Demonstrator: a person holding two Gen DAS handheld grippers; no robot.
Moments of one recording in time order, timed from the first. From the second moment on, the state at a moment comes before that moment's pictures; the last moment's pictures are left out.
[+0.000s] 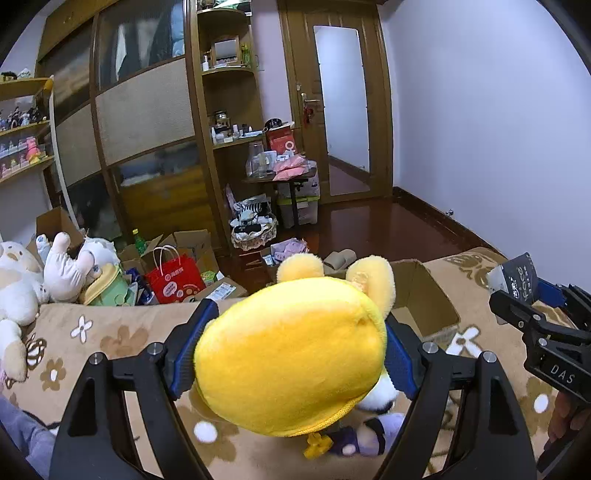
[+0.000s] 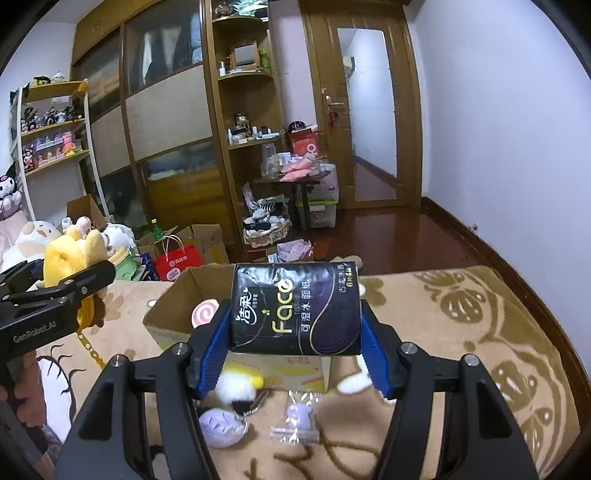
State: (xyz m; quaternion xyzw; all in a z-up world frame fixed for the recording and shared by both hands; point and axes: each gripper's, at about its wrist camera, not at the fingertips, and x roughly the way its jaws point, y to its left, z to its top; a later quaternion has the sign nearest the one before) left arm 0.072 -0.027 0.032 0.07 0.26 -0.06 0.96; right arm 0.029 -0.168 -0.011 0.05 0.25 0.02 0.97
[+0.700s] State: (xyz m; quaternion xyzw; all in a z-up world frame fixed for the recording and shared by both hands) left arm 0.158 -0.036 0.017 0.06 0.27 -0.07 0.96; right arm 0.108 -0.163 -0.027 0.04 0.26 0.04 0.97
